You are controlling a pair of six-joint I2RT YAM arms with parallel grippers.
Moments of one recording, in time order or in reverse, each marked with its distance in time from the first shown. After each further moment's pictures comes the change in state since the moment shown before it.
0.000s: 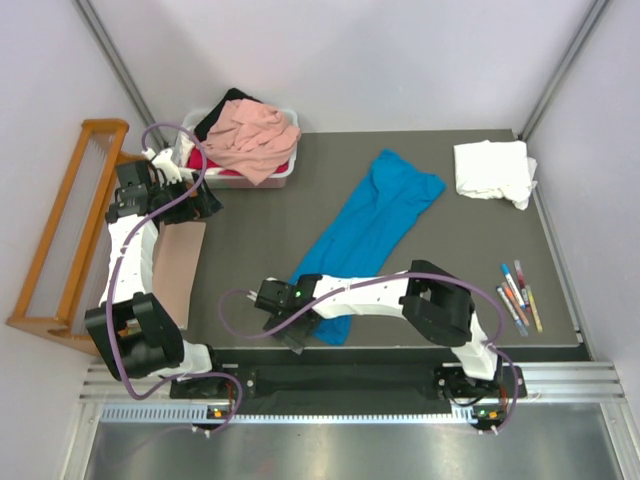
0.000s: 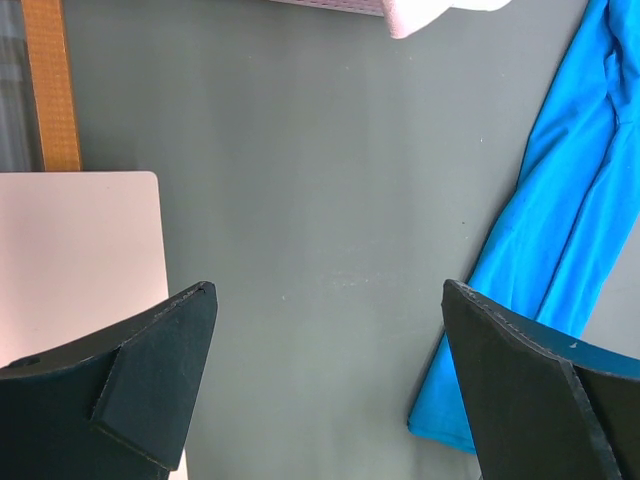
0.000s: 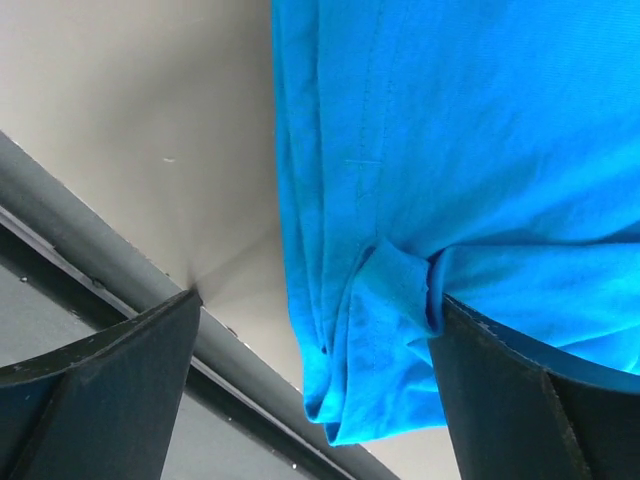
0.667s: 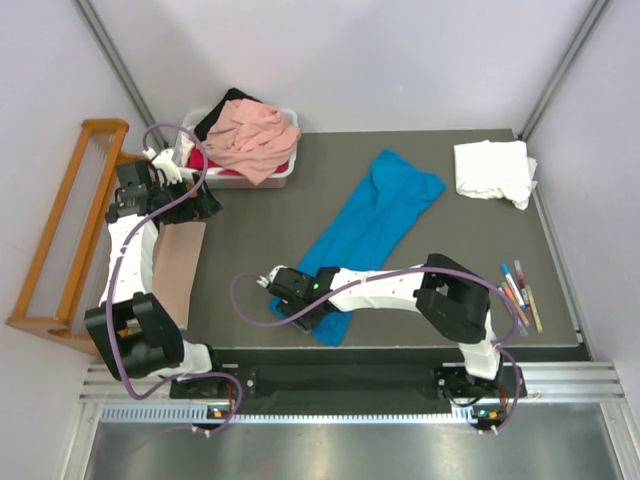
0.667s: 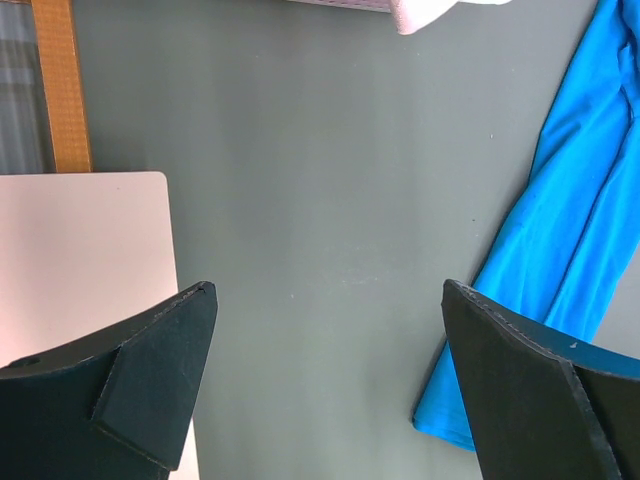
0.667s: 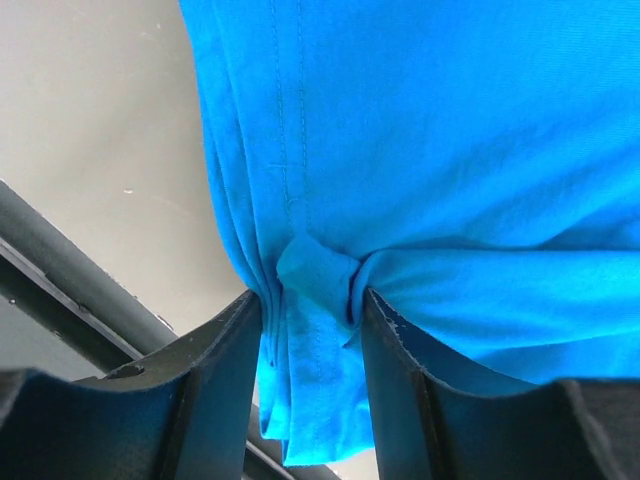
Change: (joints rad) left arm 0.000 0.000 0.000 -0.003 -0.011 0.027; right arm -0.064 -0.081 -0.142 0.182 -0.060 -0.005
